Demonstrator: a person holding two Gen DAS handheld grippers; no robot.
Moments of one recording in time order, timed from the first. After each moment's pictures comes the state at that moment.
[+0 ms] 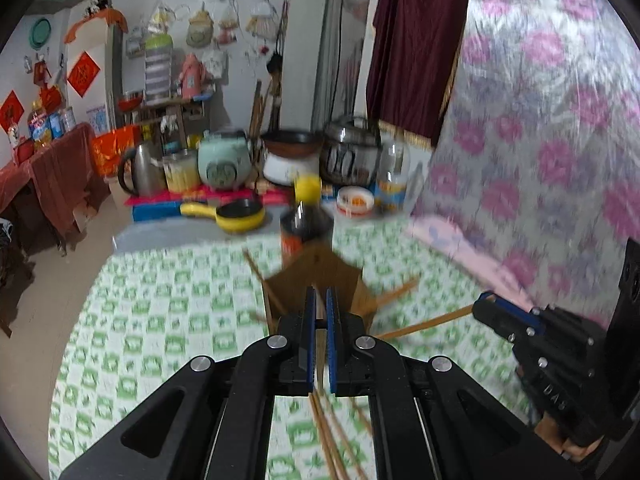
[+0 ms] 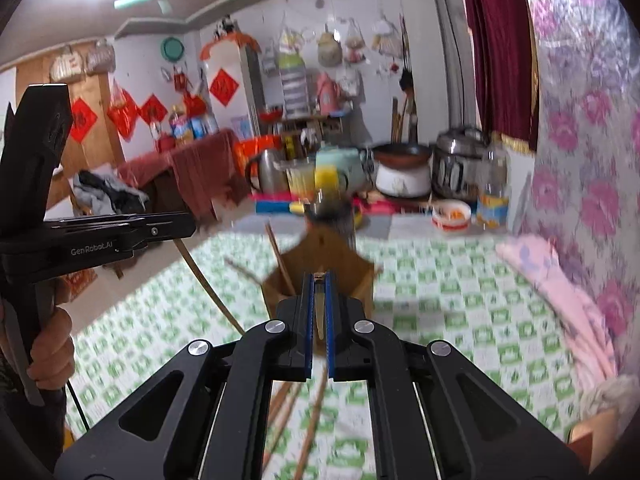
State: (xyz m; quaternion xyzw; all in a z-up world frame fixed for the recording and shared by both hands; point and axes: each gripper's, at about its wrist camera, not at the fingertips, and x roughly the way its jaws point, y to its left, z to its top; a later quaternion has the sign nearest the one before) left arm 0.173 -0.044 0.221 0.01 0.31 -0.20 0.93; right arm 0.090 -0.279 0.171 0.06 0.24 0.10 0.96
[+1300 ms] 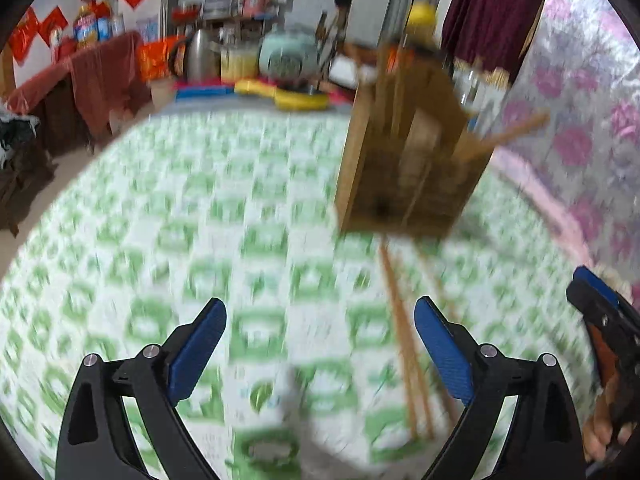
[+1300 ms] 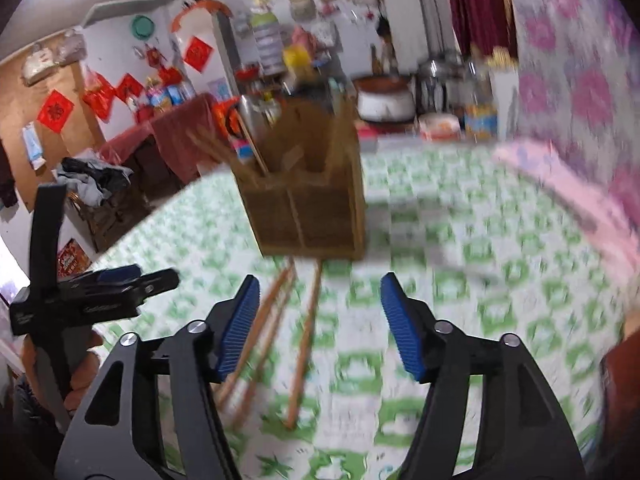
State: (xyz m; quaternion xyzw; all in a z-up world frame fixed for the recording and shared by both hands) left arm 0.150 0.016 0.012 -0.03 0.45 -0.11 0.89; right arm 0.064 -0.277 0.032 0.10 0.34 0.07 0.93
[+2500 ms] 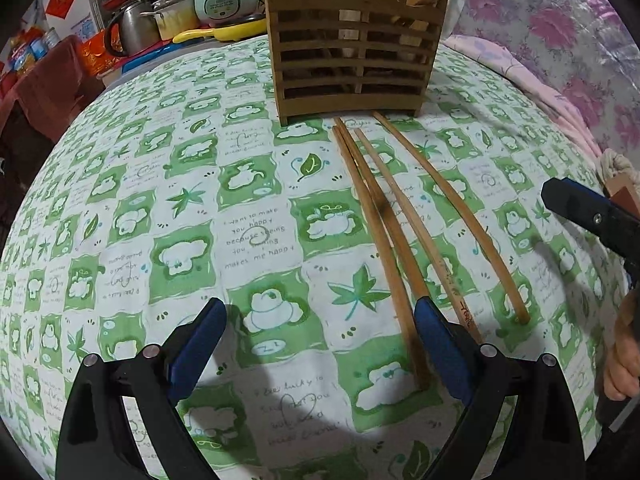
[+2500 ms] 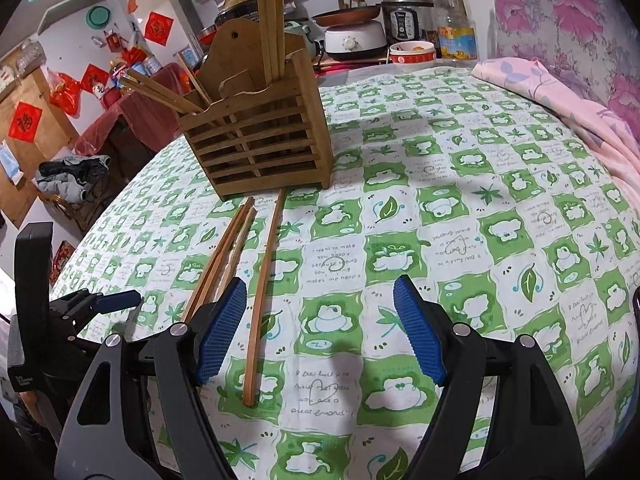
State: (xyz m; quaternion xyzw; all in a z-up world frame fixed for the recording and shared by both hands) left arm 0.136 -0.035 -0.041 0.08 0.52 -0.16 0.83; right arm 0.078 -0.292 -0.016 0.14 0.42 0.05 0.89
